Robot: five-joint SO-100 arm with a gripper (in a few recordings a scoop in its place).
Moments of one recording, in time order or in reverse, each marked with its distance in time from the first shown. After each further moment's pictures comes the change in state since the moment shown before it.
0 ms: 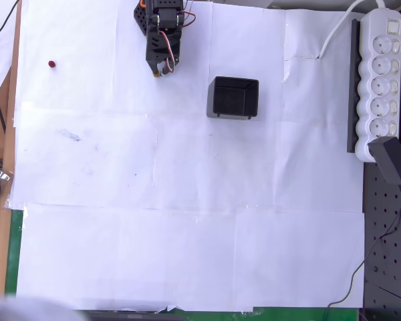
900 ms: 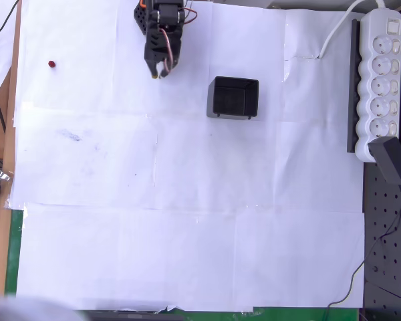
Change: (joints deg) arm 13.9 32.4 29.3 -13.3 3.8
